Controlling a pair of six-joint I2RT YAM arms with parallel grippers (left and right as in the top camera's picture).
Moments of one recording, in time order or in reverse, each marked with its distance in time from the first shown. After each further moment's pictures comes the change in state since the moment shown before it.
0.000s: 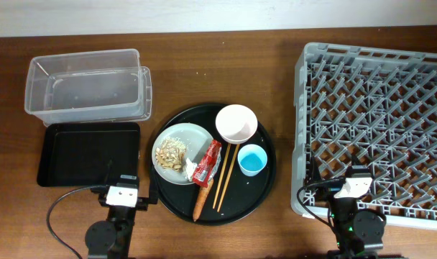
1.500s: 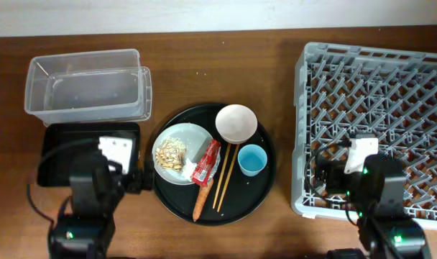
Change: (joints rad) left arm 0.000 0.724 0.674 -0.532 0.013 -0.069; right arm 0.000 0.661 0.705 -0.666 0.000 0.000
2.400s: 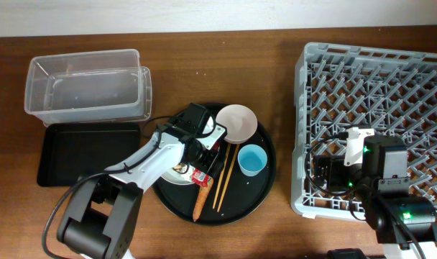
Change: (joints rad) left arm -0.426 1.067 0.383 0.016 0.209 -0.018; right arm 0.000 0.162 0.187 -0.216 -0.049 0.000
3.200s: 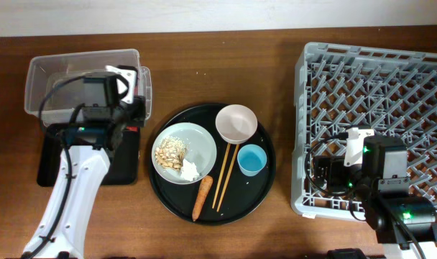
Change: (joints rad) left arm 0.434 -0.375 0.053 0.118 -0.246 -0.019; right arm 0.000 0.000 0.000 -0.008 0.000 0.001
